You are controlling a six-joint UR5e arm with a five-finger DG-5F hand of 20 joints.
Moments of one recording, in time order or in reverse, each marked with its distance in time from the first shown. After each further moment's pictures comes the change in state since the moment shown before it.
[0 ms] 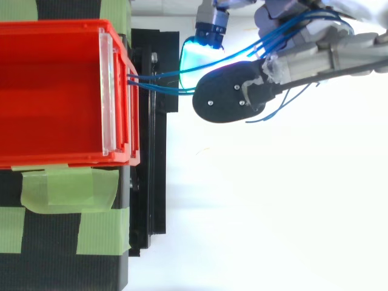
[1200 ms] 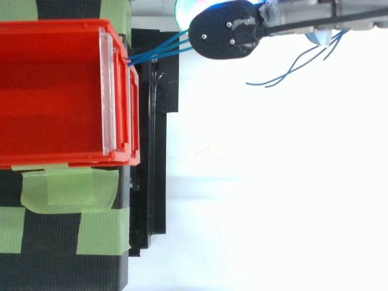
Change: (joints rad) arm -0.004 -0.001 0.000 0.034 0.119 -0.018
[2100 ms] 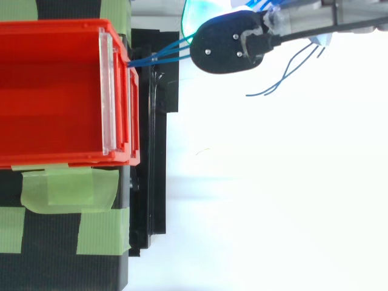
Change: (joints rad) arm 0.000 0.000 0.000 -0.001 0.000 -0.006
